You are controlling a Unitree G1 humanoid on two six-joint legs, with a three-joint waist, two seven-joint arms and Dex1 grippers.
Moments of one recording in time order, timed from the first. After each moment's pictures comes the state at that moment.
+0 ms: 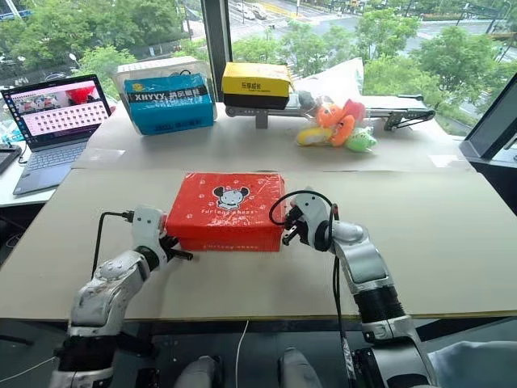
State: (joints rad) left arm -0.14 0.34 0.11 -0.33 -0.28 0.73 -0.34; right arm -0.52 -0.32 0.10 0.04 0.06 0.56 0.71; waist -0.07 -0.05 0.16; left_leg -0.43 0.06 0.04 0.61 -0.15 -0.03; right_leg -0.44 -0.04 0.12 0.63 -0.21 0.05
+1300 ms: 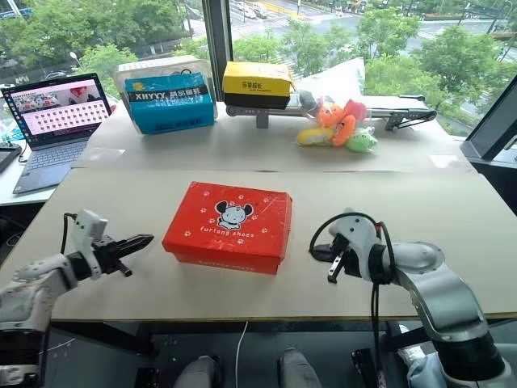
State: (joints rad) left arm -0.17 0.83 0.27 0.13 -0.51 0.51 -1.06; right arm -0.24 -0.77 -0.01 -0.59 0.42 0.89 0.95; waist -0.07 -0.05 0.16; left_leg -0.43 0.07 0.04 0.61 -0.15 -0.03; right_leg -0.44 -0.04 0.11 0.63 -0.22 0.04
